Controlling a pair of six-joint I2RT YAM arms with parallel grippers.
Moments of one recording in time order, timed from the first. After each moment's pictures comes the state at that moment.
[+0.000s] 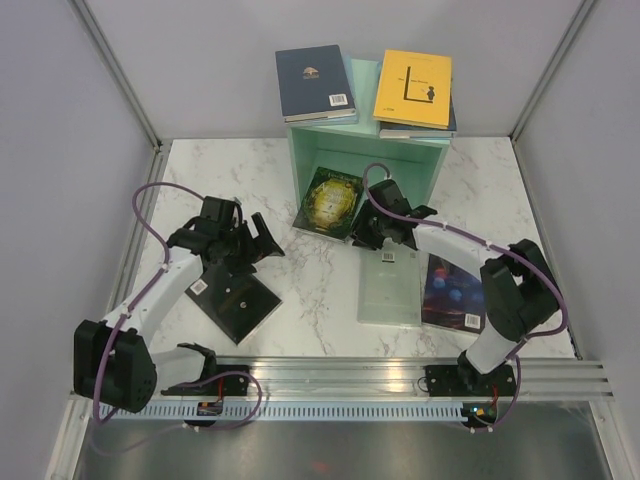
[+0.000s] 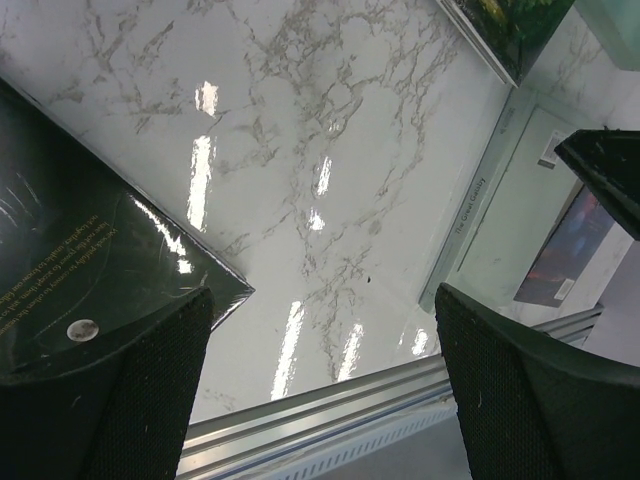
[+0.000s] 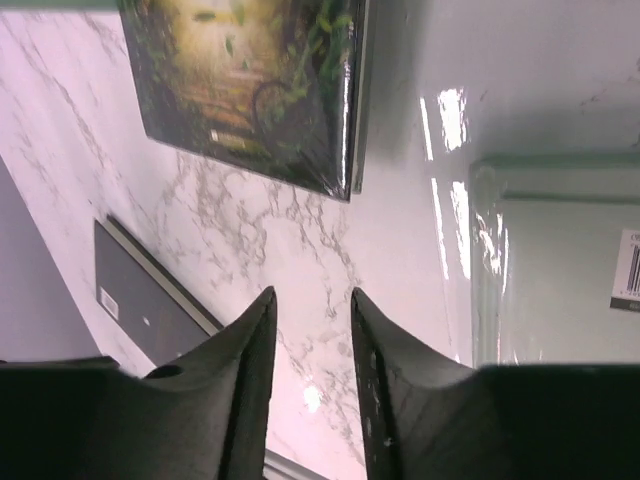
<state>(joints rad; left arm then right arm) -0.27 1.21 0.88 -0.63 0.26 -0.69 0.55 1.67 1.11 -0.31 -0.09 0.98</state>
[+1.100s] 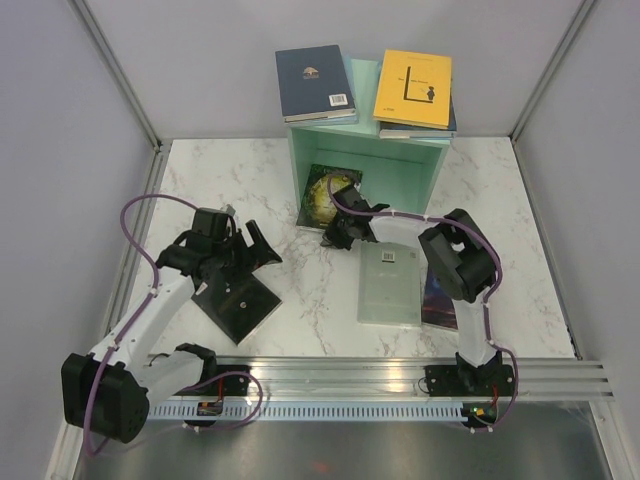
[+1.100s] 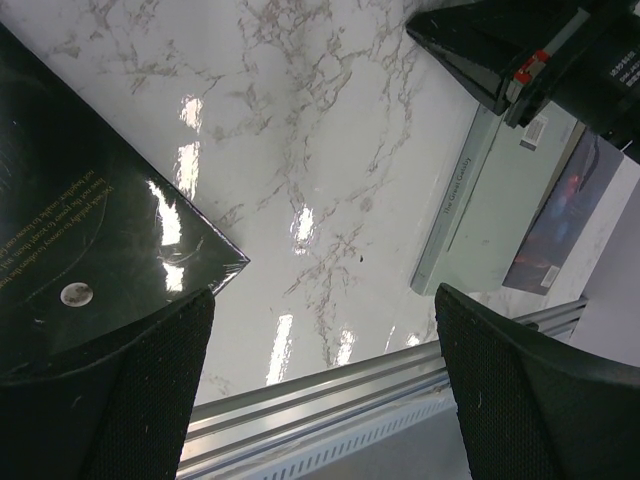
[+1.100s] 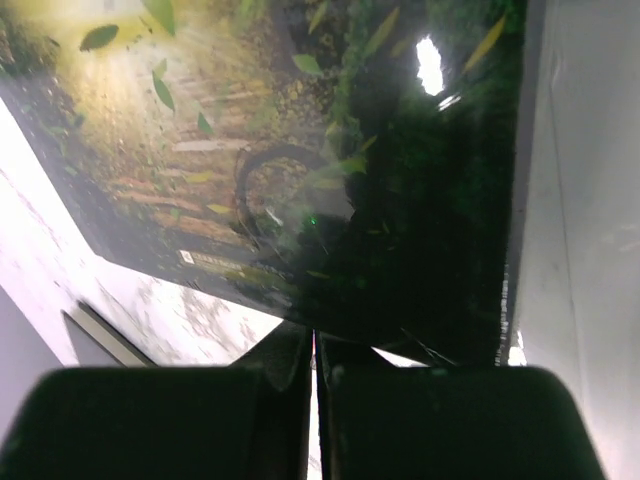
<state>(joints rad) -0.28 1.06 0.80 -0.64 0.26 -0.73 0.64 2.05 1.31 -0.22 -0.05 1.12</state>
